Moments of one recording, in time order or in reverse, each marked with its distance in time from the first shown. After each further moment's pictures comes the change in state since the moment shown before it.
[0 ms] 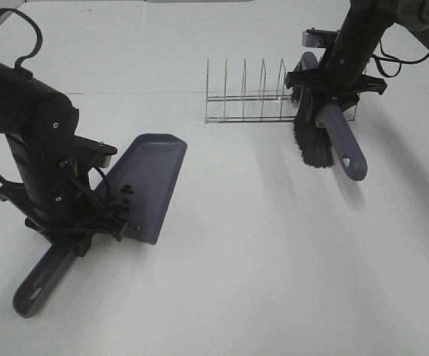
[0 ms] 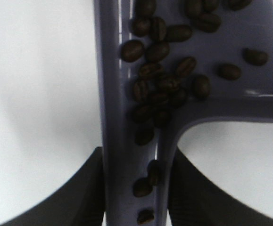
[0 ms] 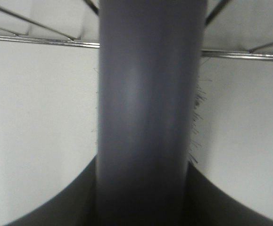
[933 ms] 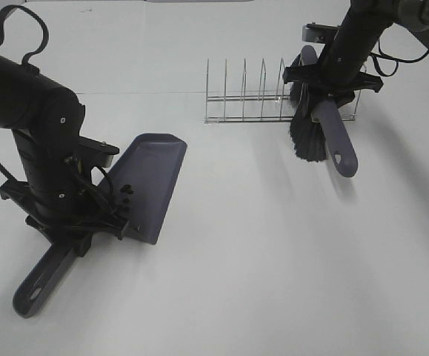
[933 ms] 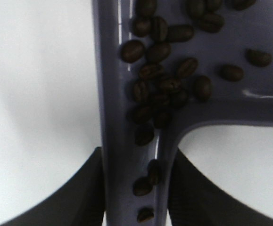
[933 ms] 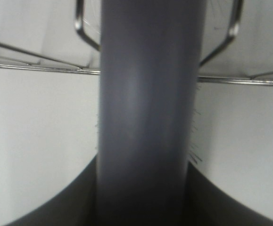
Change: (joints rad) left arm 0.000 0.012 -0.041 -0.004 0.055 0.000; right arm -0.002 0.000 0.000 0.020 -0.067 0.008
